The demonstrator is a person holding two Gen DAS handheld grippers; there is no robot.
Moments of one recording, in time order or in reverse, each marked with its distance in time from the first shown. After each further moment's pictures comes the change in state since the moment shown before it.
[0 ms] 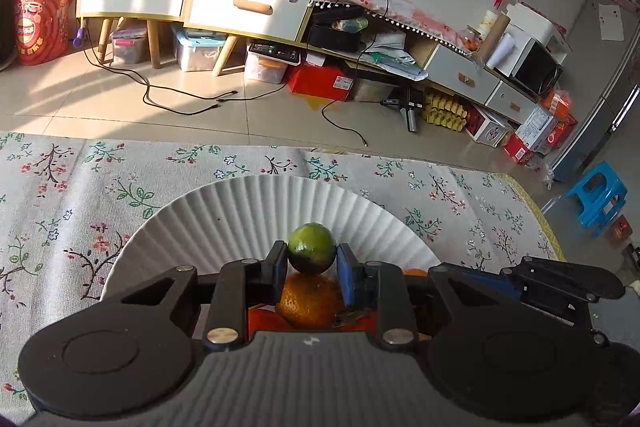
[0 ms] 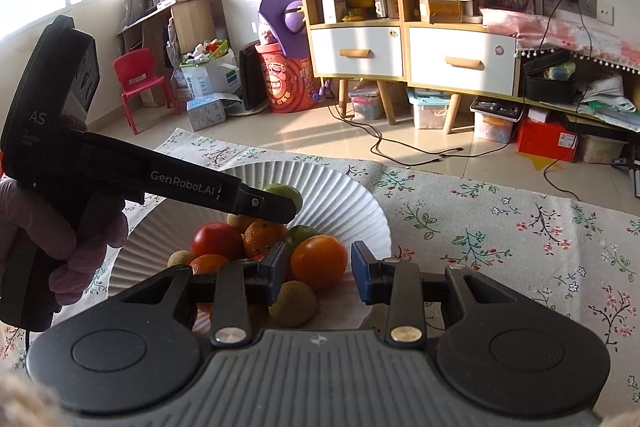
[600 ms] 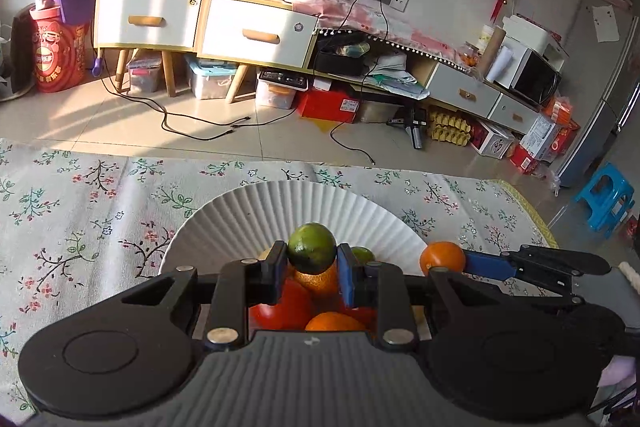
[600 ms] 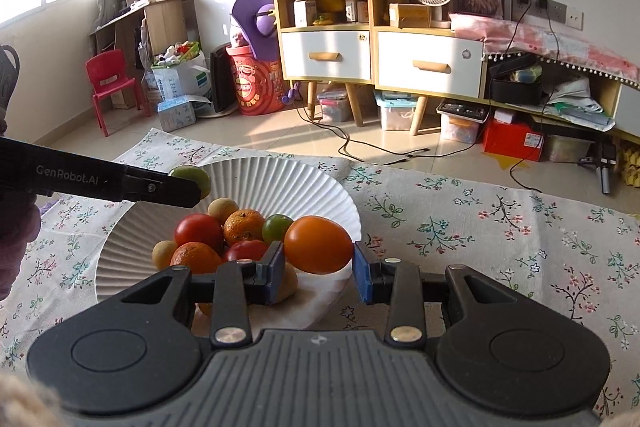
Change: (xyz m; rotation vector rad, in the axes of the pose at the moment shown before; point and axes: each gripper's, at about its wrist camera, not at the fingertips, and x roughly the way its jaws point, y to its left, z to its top) left arm -0.032 0.001 -0.015 0.031 -0.085 0.043; right arm -0.009 0.001 -0.007 0.012 -0.012 -0.098
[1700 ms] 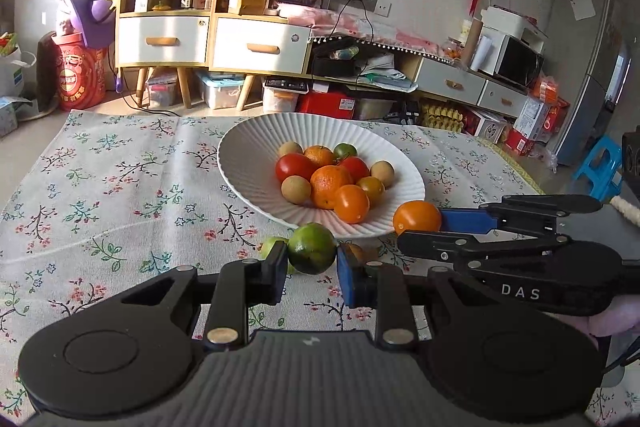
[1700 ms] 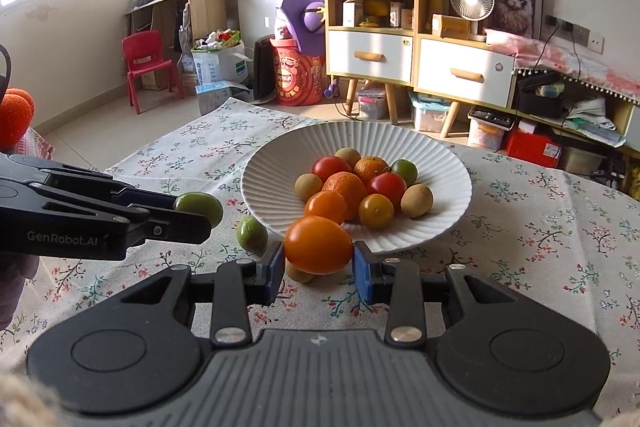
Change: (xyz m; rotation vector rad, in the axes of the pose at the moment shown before) left arm -0.098 -0.009 -0.090 0.090 -0.065 0.046; right arm -0.046 0.081 -0.038 -0.069 -0.006 0.001
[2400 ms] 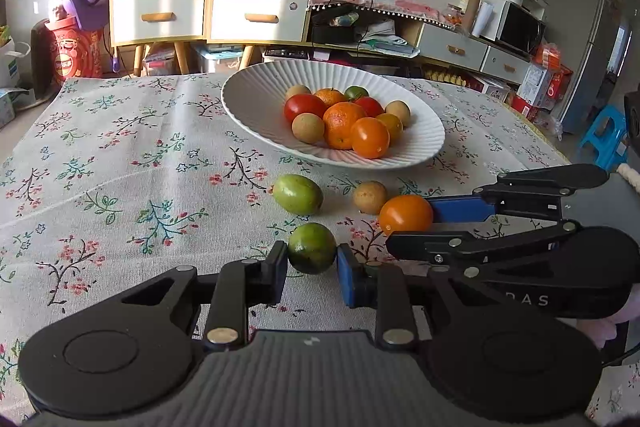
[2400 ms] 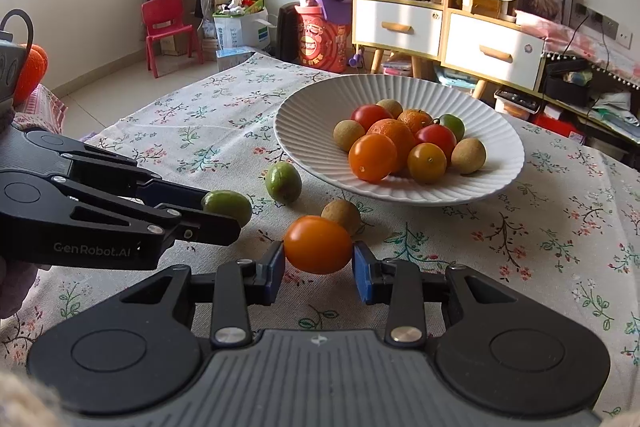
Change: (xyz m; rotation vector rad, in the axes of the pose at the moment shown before) left arm 0.014 0.006 -0.029 0.041 0.081 0.006; right arm 0.013 0.025 -0.022 -0.064 0.086 0.050
